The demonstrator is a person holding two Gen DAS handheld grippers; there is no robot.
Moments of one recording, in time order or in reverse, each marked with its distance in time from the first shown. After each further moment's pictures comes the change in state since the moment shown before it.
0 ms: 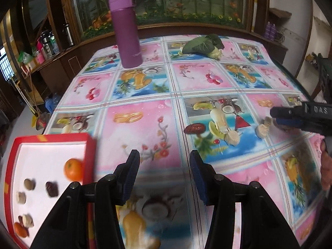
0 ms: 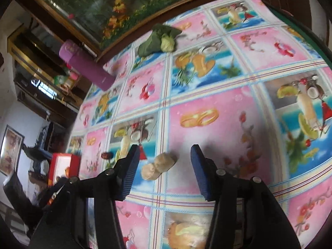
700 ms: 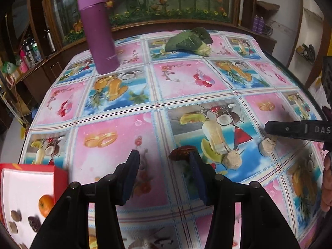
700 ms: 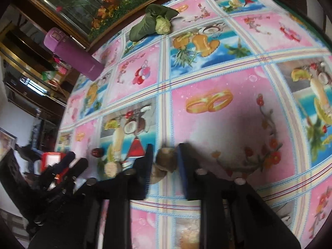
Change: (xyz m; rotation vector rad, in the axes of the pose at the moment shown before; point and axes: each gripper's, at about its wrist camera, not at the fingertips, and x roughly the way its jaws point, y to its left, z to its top) left arm 0.044 -0.017 0.025 0.082 0.006 -0.087; right arm 0.026 0.011 -0.004 0.022 0.030 -0.081
